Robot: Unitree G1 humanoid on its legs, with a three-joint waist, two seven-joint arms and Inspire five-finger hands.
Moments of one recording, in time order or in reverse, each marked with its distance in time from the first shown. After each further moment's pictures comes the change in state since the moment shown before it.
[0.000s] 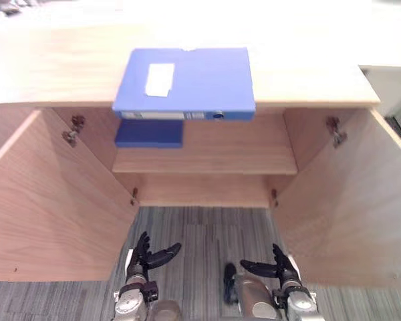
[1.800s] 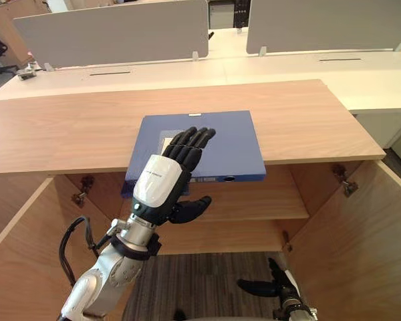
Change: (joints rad) left arm -0.116 0.485 -0.274 -0.887 0.998 -0.110 0.191; right arm 0.055 -0.056 0.091 0.113 -0.036 -0.060 0.030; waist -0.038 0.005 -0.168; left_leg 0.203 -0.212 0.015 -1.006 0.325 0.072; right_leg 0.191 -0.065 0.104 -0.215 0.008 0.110
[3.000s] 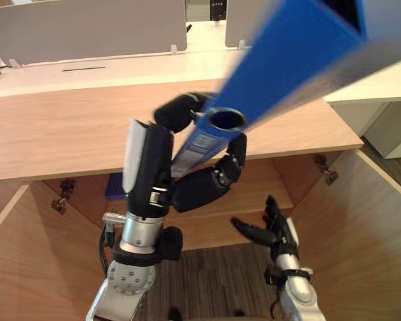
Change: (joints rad) left arm 0.034 -0.280 -0.052 -0.425 -0.854 -0.045 -0.062; right arm 0.109 0.132 -0.067 -0.896 0.201 -0.023 -0.008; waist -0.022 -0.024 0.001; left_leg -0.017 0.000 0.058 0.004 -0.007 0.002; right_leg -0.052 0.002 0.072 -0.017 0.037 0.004
